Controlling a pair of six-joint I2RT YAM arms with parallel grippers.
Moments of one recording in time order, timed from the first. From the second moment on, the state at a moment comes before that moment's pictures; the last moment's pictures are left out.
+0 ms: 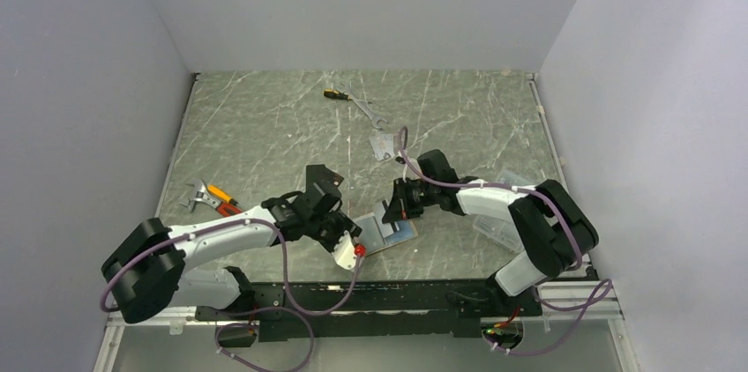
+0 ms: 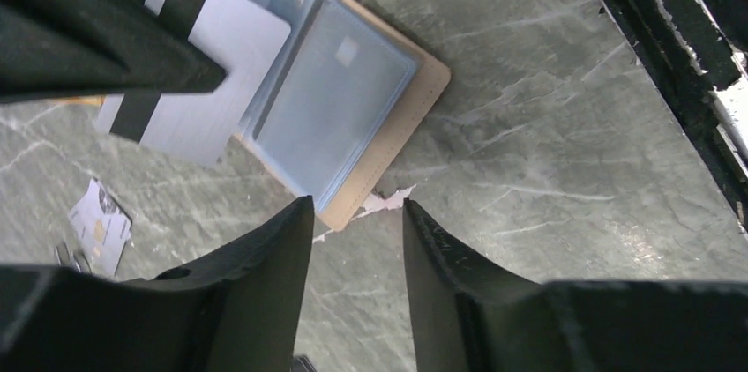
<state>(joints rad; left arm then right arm) -0.88 1.22 0.61 -0.32 0.42 1.30 0.57 1.53 0.65 0.00 -0.63 0.46</state>
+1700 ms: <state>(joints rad) -0.97 1.46 0.69 -0.30 0.35 1.48 0.49 1.64 0.43 0.53 -0.76 0.68</state>
